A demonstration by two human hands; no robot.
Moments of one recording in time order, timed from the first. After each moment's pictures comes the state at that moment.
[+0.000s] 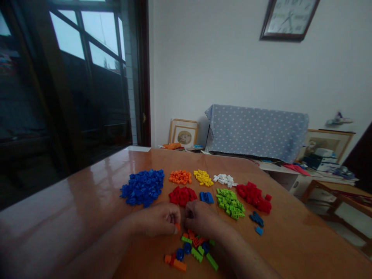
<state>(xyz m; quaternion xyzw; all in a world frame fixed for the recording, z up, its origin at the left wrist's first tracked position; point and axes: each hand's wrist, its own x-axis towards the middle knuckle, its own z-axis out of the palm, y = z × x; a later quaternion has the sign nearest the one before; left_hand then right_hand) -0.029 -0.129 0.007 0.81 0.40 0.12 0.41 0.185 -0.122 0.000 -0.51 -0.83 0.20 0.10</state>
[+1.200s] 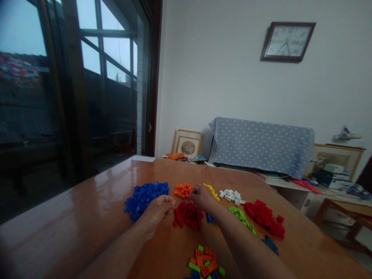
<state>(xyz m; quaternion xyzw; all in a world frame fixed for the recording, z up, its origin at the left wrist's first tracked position) -0.040 -0.086 -0.004 0.50 0.51 0.49 0.51 0.160 -0.017 0.023 -0.58 -0.74 0.24 0.24</state>
